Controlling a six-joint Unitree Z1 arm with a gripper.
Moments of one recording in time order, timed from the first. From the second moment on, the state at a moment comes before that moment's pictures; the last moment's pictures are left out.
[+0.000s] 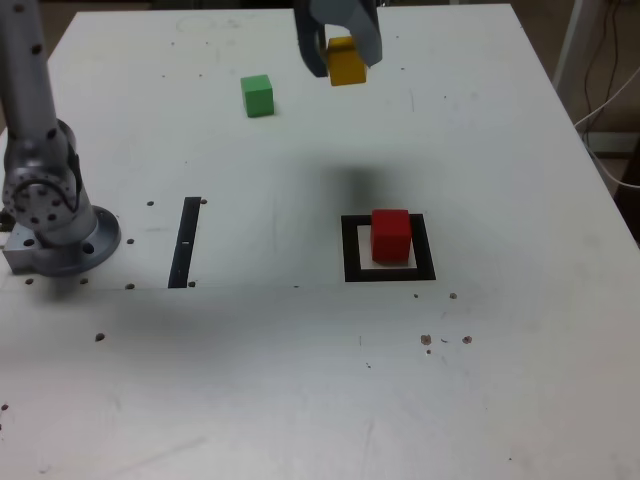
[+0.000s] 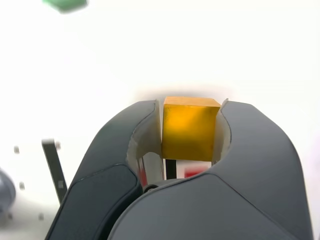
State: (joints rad) arm 0.20 1.67 -1.50 1.21 0.24 0.22
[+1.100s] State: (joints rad) arm -0.26 1.96 -1.58 1.32 0.27 -0.25
